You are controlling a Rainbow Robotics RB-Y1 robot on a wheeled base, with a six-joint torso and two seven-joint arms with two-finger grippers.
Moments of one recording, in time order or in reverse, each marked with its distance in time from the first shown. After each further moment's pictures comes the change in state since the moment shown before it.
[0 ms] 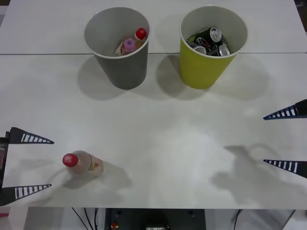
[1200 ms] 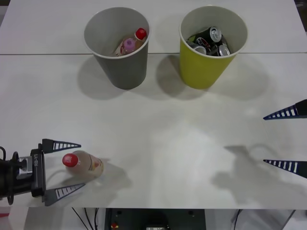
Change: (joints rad) right arm 0.000 0.000 0.000 0.000 0.000 0.000 0.000; left arm -0.208 -0.237 -0.297 0.380 0.257 -0.054 -0.294
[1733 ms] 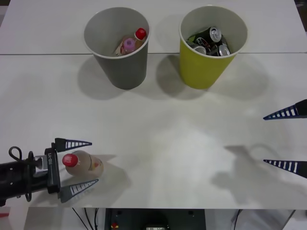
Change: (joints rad) right arm 0.000 0.000 0.000 0.000 0.000 0.000 0.000; left arm -0.044 -0.109 -0.003 0.051 -0.041 0.001 -0.013
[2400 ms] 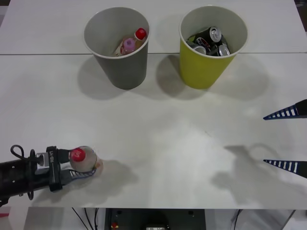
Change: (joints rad) right arm 0.000 0.000 0.000 0.000 0.000 0.000 0.000; left arm -0.010 -0.011 0.005 0.003 0.000 -0.001 0.026
